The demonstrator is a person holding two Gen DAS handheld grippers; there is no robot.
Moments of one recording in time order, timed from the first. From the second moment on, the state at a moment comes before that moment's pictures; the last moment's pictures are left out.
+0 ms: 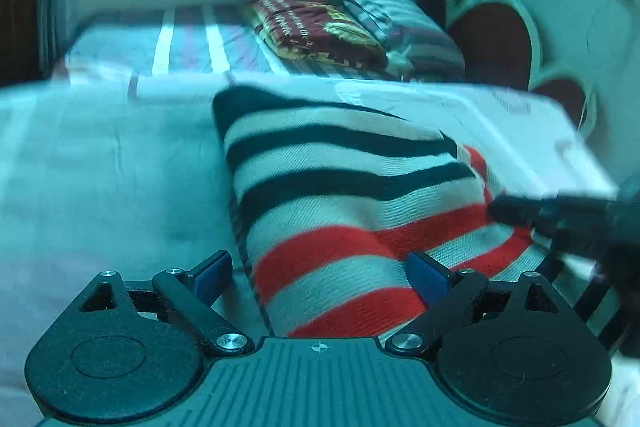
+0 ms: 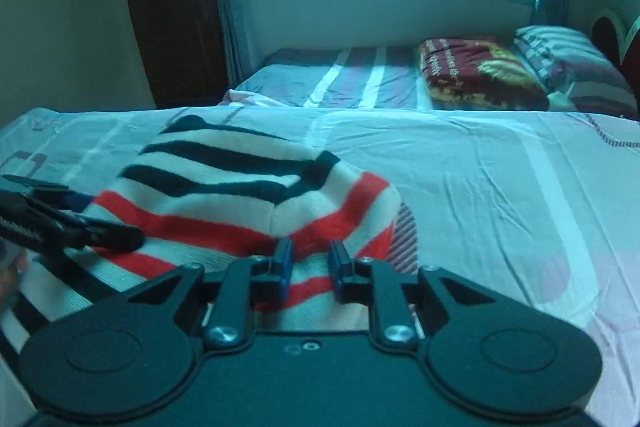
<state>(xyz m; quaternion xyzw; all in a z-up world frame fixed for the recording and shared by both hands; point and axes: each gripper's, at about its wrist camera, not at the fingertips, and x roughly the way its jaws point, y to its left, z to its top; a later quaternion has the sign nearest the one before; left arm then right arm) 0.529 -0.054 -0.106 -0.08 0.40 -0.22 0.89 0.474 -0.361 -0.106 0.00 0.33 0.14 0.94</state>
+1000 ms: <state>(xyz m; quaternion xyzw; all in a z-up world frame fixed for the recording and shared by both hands) 0.398 -0.025 -0.109 -0.01 0.37 -0.26 0.89 0.343 -0.384 -0.110 0.01 0.30 0.15 0.94</state>
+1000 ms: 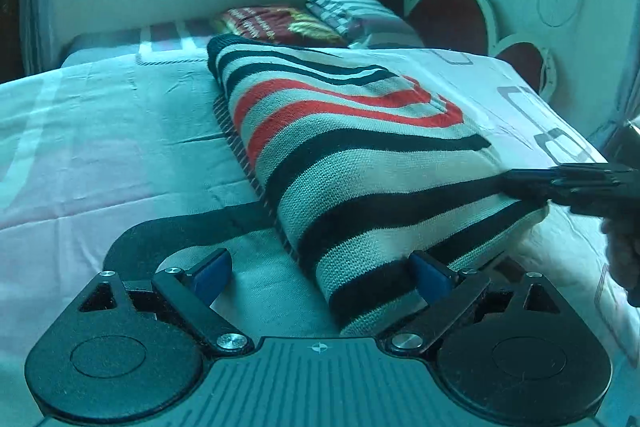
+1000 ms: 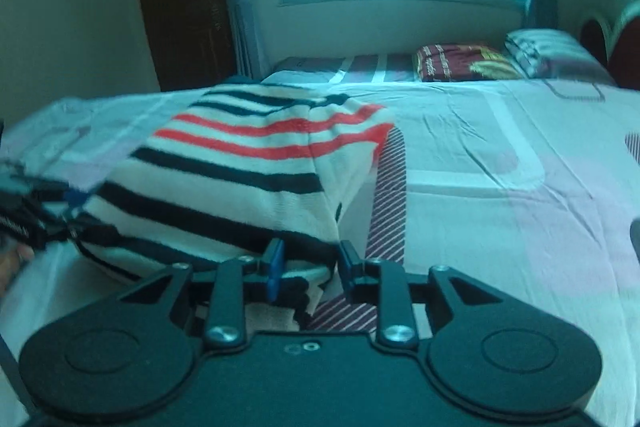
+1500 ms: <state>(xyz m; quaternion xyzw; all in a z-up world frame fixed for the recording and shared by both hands) 0.377 0.007 -0.122 -0.07 0.35 -0.23 0.91 0.325 -0.375 -0.127 0.00 0.32 0.13 0.94</state>
